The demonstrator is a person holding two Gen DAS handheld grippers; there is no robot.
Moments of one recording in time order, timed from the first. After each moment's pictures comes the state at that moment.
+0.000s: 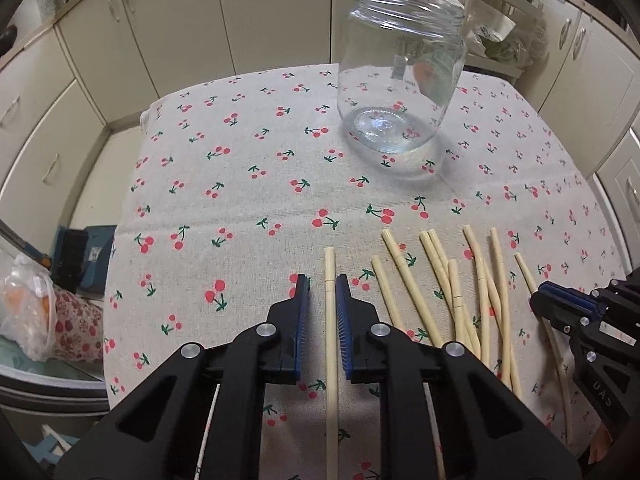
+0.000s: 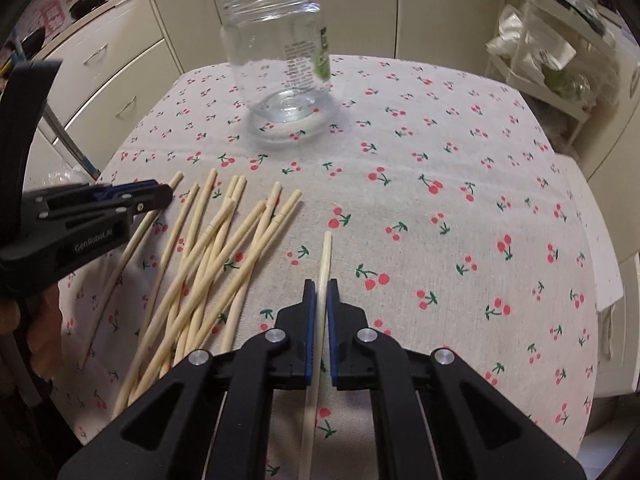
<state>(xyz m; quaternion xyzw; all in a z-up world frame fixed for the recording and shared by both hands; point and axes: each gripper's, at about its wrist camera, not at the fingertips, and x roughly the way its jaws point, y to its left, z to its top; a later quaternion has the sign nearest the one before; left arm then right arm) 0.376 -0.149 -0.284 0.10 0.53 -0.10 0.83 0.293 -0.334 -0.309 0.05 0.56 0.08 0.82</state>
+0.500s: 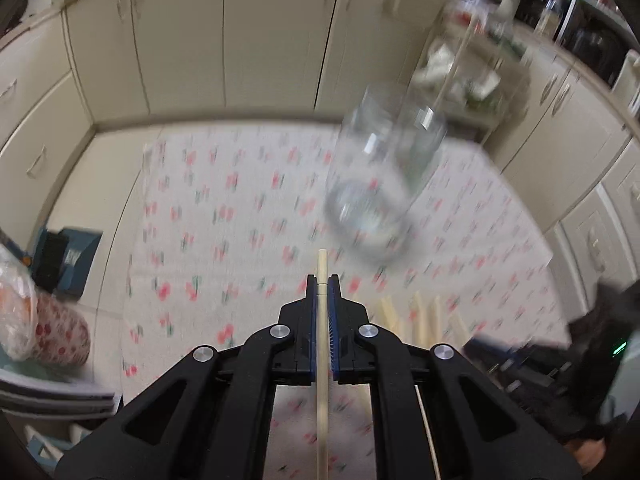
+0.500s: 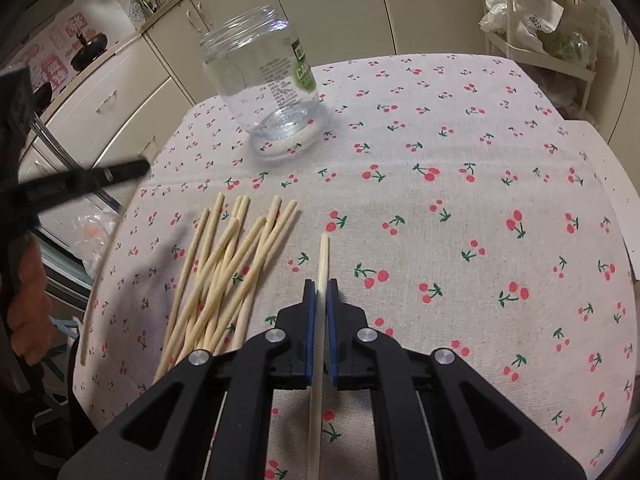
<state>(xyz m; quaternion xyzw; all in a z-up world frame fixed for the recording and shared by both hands) 0.388 -0.137 -0.211 0.01 0.49 -0.14 0.86 0.289 -0.357 -0.314 0.17 0.54 0.11 0.82</state>
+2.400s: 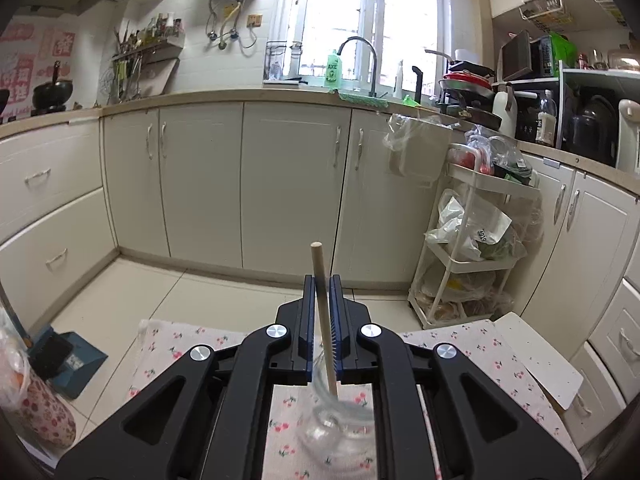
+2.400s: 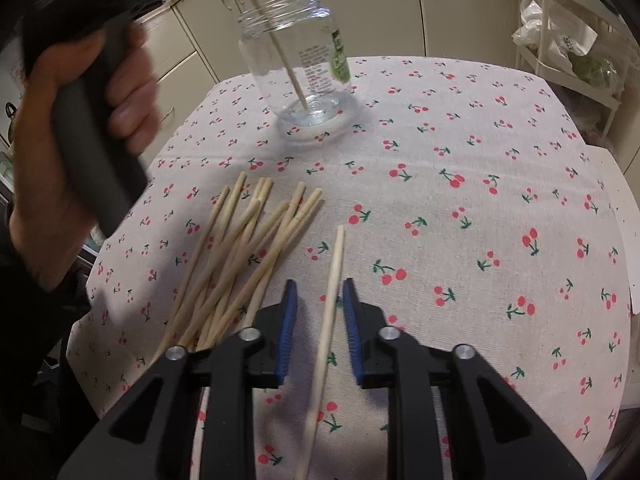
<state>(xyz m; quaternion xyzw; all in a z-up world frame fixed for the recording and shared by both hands) 0.432 -0.194 -0.175 0.00 0.23 -0.08 0.97 0.289 -0.353 -0.313 0.12 0.55 0.15 0.81</state>
